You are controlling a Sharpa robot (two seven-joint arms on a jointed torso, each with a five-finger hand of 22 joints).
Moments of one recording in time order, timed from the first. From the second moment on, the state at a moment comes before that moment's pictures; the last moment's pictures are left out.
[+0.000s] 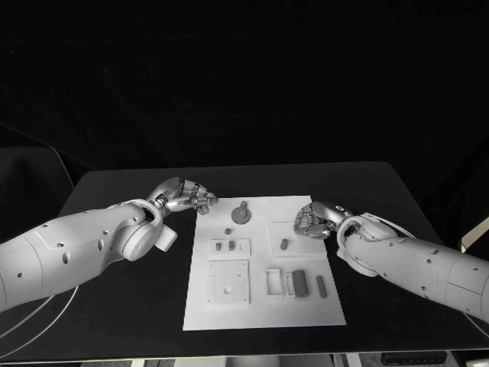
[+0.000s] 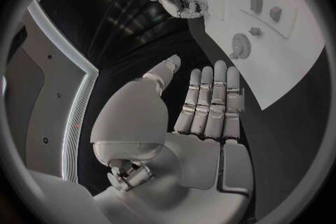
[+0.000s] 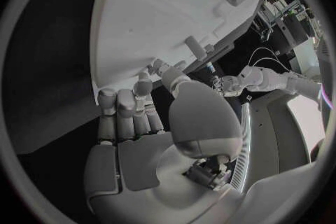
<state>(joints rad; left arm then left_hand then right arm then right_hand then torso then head) 1.17 -0.73 -0.13 1.20 -0.42 -0.19 0.28 1.18 -0.12 0.35 -0.10 0.19 0.92 0.16 0.35 0.46 0.93 0.16 0.49 0.30 0.98 0.14 0.41 0.69 0.06 0.61 0.06 1.08 0.31 1.00 -0.60 -0.04 1.02 -1.34 -0.37 0.02 1.20 -0.08 0.39 -0.13 0.19 0.86 0.15 0.33 0.52 1.06 0.03 1.27 0.67 1.09 -0.06 1.55 0.87 0.21 0.81 0.00 1.66 0.71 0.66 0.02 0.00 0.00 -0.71</state>
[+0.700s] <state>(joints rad) 1.17 -0.73 -0.13 1.20 -0.42 -0.19 0.28 1.18 -0.12 0.35 -0.10 0.19 0.92 0.16 0.35 0.46 0.93 0.16 0.49 0.30 0.98 0.14 0.41 0.69 0.06 0.61 0.06 1.08 0.31 1.00 -0.60 -0.04 1.01 -1.33 -0.38 0.03 1.21 -0.08 0.40 -0.12 0.19 0.87 0.15 0.34 0.52 1.07 0.03 1.27 0.67 1.10 -0.06 1.55 0.87 0.22 0.82 0.00 1.66 0.71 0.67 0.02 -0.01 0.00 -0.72</state>
